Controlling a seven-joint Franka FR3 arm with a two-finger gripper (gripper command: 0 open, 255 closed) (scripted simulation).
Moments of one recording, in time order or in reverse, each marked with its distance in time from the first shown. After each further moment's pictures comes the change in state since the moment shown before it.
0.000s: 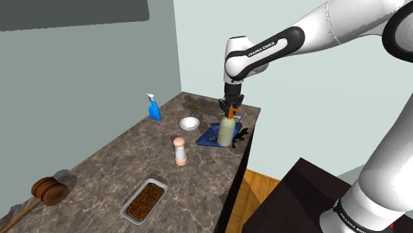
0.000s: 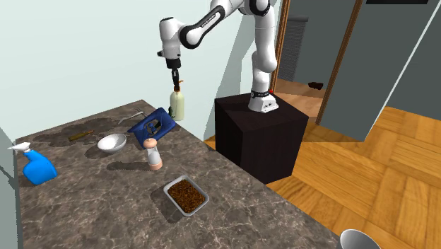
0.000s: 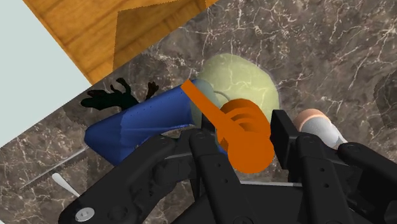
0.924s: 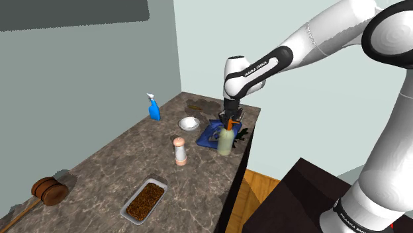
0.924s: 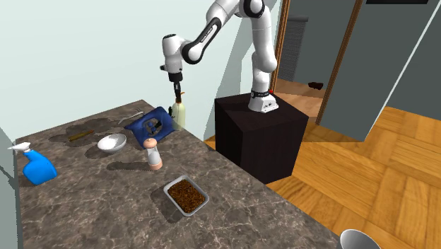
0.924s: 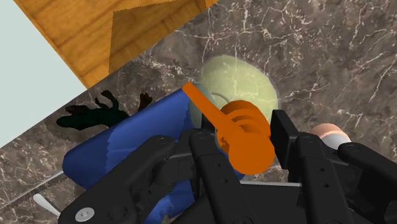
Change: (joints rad) arm 0.004 0.096 -0.005 -0.081 -0.025 0.175 0.014
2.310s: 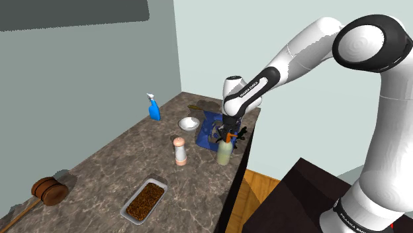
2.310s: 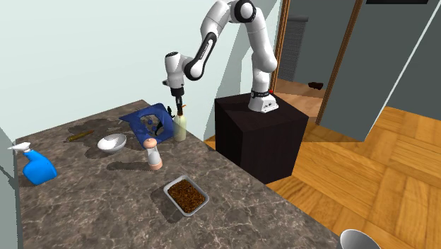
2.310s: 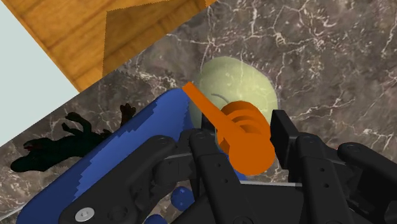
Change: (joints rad) arm 0.015 0.160 -0.018 -0.033 -0.047 0.191 0.030
